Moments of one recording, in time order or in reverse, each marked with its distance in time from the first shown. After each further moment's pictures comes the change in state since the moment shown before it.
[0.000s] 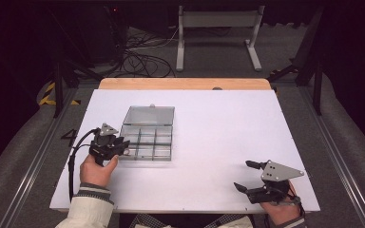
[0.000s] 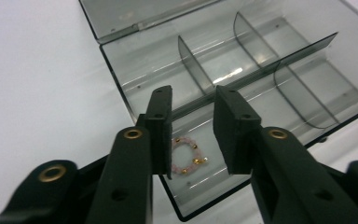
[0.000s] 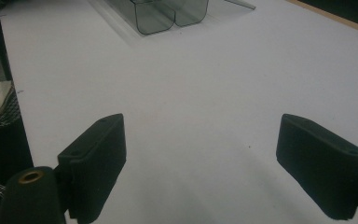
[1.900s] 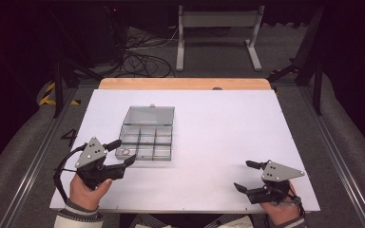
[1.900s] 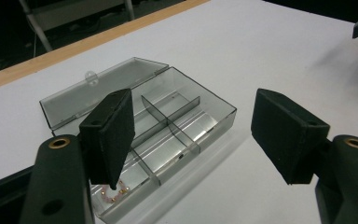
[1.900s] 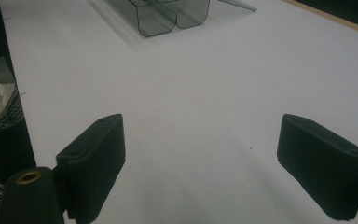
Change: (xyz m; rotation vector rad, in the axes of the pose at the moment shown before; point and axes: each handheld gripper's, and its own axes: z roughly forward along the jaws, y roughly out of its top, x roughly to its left) left arm -0.049 -0.019 -0.082 -0.323 -0.163 0.164; right arm 0.001 0.000 -0.001 -0.007 0.005 0.005
